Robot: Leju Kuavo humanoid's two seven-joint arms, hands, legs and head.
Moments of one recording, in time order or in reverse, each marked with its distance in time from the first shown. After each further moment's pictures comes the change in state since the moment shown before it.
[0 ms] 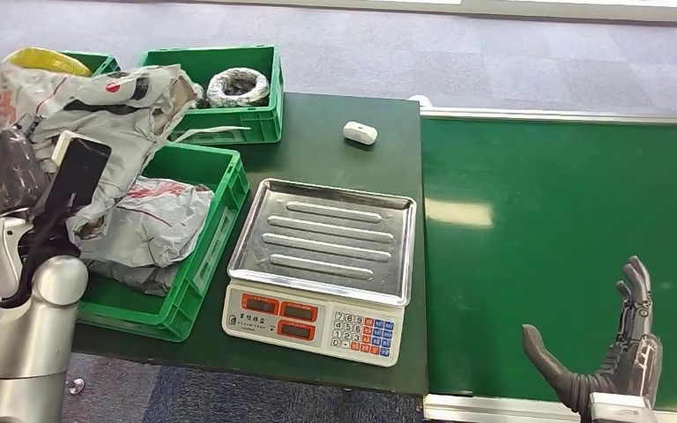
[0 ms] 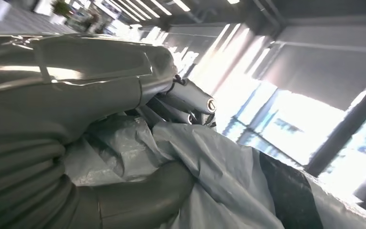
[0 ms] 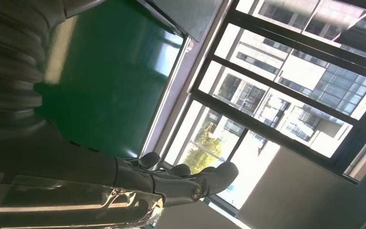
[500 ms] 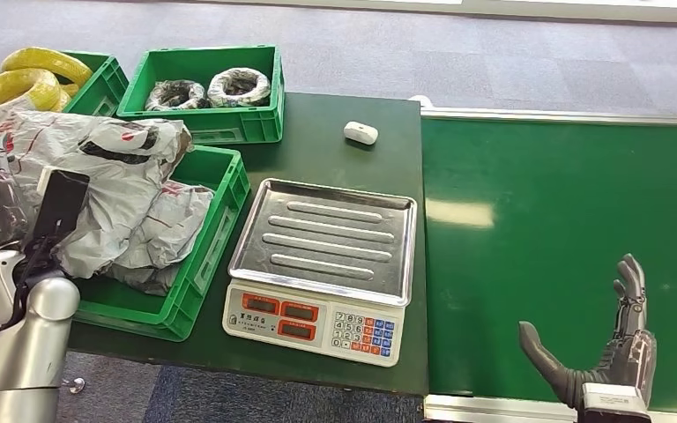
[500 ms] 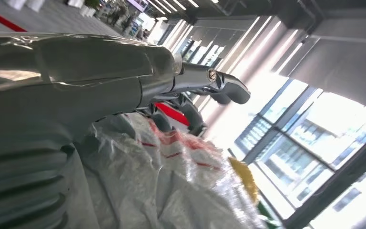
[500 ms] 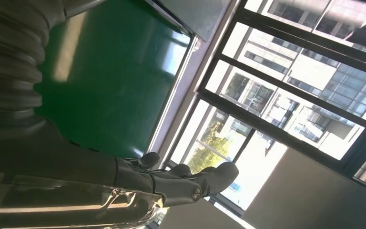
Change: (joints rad) left arm 0.064 -0.005 0.100 0.133 0.110 0.141 -0.119; right arm -0.008 0.015 -0.002 0.005 0.036 0.009 0.039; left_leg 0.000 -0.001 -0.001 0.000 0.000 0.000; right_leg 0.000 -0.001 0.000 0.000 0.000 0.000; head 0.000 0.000
